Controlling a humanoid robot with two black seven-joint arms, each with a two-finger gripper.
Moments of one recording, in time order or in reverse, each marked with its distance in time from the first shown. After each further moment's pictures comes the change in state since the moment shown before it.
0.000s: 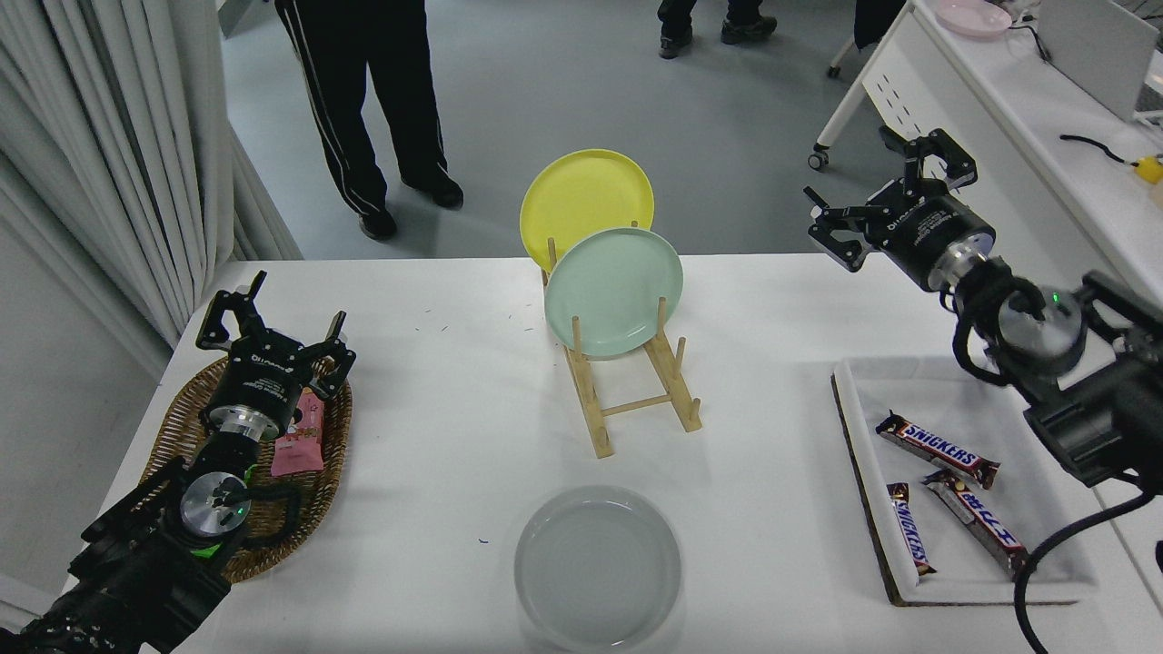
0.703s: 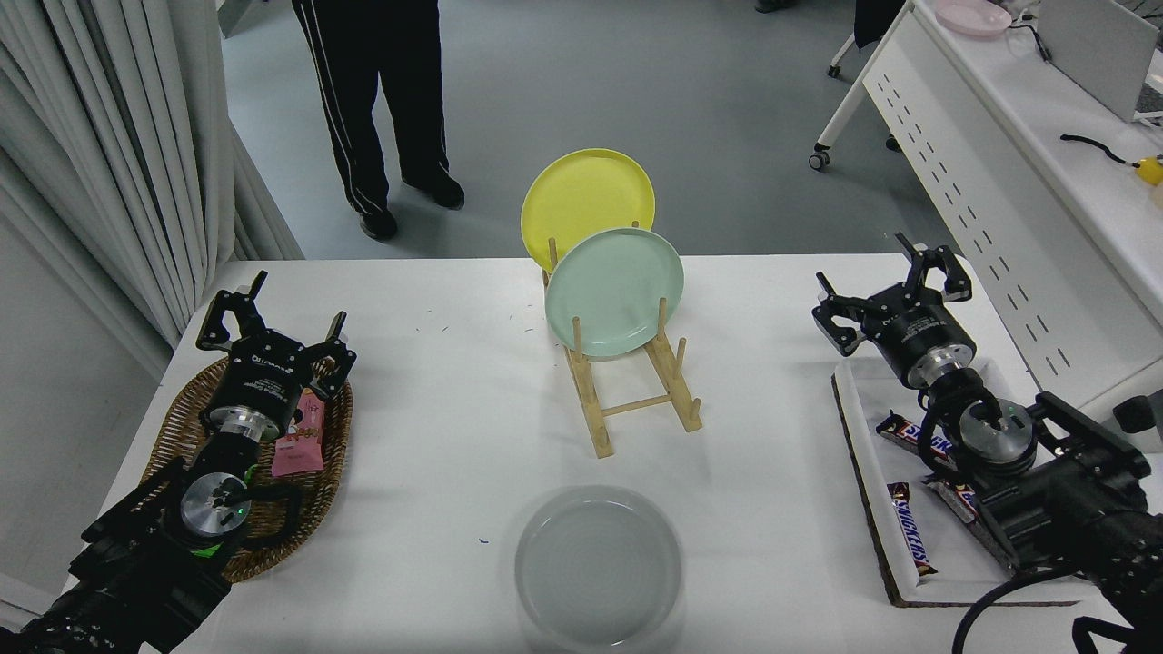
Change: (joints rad) left arm 0.000 0.000 0.000 0.000 0.000 0.000 0.000; right arm -0.128 0.152 0.107 -0.191 -0.042 0.075 0.061
